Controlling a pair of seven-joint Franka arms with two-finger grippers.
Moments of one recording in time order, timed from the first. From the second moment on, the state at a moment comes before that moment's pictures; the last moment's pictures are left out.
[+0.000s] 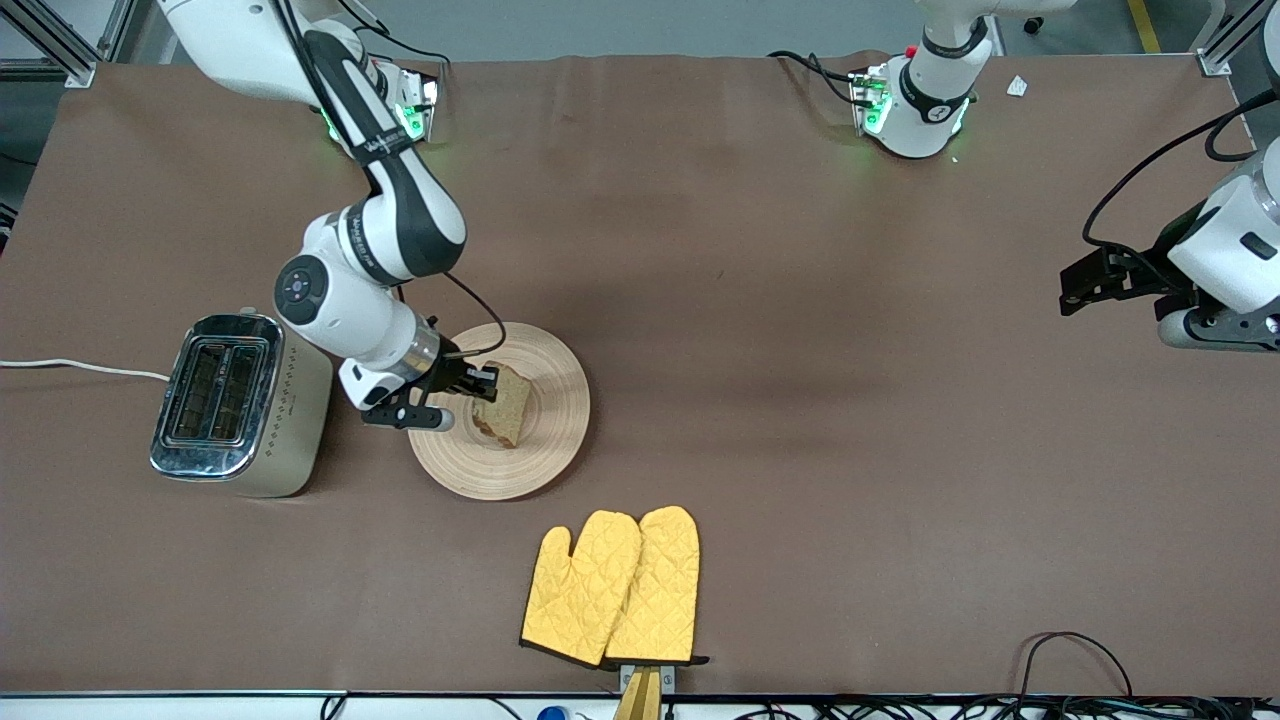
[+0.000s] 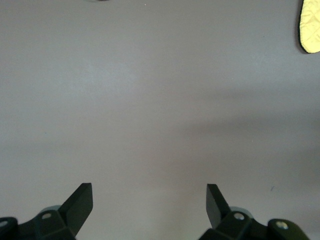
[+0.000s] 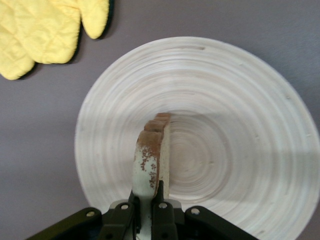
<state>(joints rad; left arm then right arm) -0.10 0.17 -0.02 -1.36 0.02 1.51 -0.02 0.34 0.37 0.02 -1.95 0.39 2.43 0.21</state>
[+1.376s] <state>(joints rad) -0.11 0.19 -0.02 -1.38 -0.05 1.47 -0.02 0.17 0.43 0.01 -2.01 0.39 2.40 0.00</state>
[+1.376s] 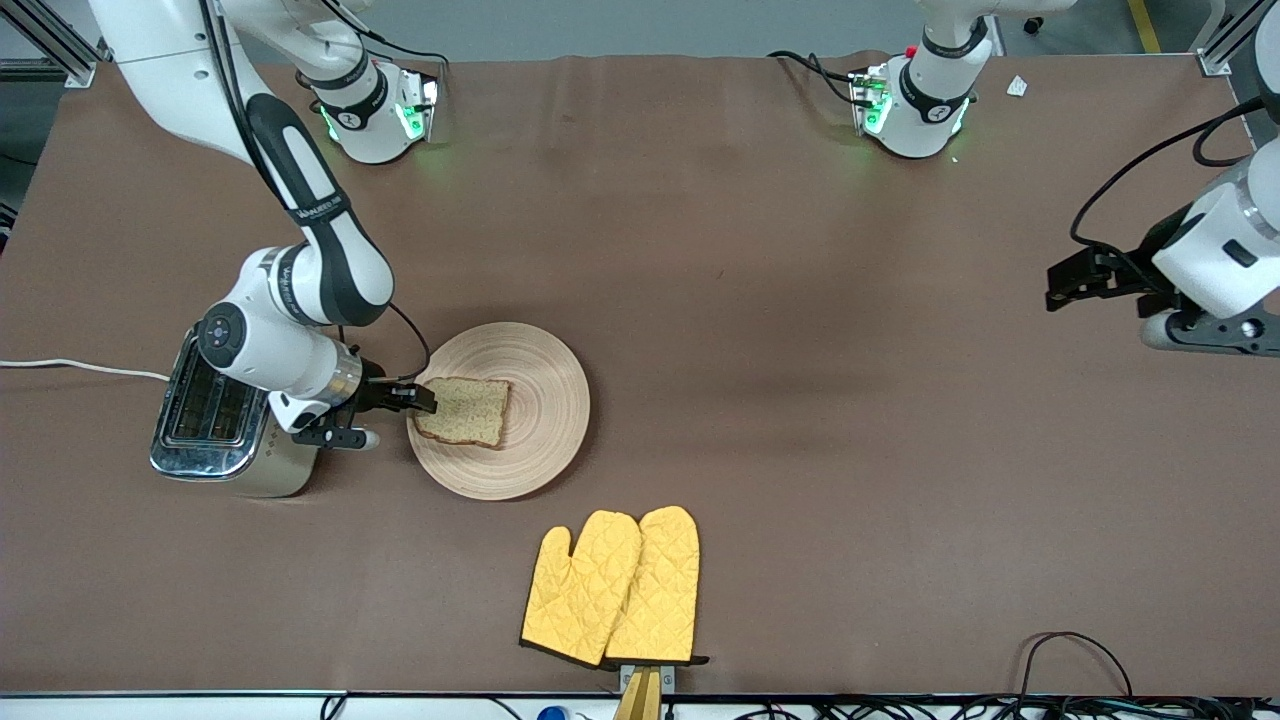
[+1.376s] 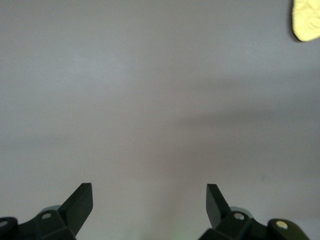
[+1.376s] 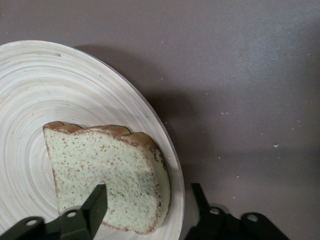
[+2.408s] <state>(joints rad) -0.16 0.67 -0.19 -1.45 -0.78 1.90 -0.02 0.15 0.17 -0.16 -1.71 0.09 1.84 -0.03</state>
